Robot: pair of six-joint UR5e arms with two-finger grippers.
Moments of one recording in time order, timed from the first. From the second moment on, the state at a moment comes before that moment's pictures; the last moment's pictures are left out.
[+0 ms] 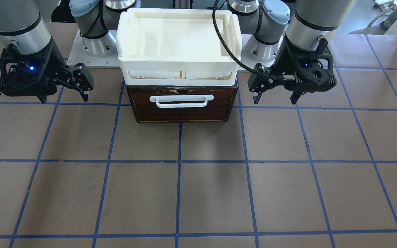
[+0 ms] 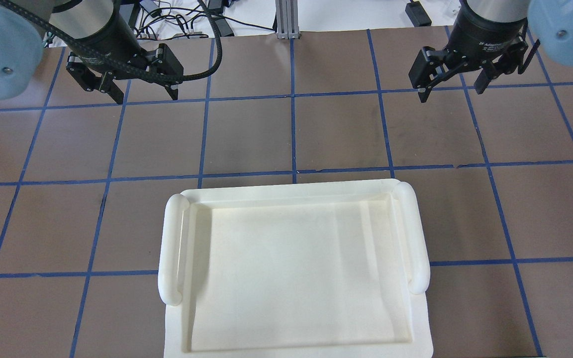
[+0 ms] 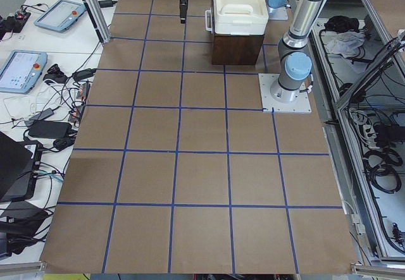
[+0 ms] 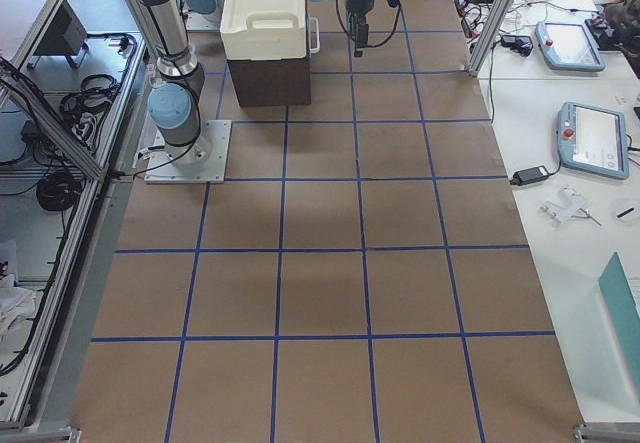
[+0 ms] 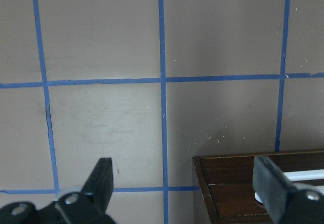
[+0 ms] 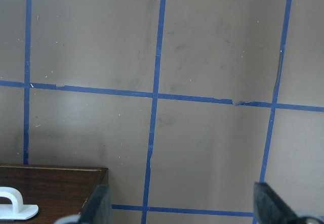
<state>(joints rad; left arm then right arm) -1.60 -1.62 -1.51 -1.50 1.55 -0.08 1.54 -1.51 1.51 -1.59 -1.60 -0.13</state>
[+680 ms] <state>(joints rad) -1.63 -1.54 -1.59 -1.55 1.56 -0.13 1.54 -1.51 1.51 -1.59 -1.60 -0.13</state>
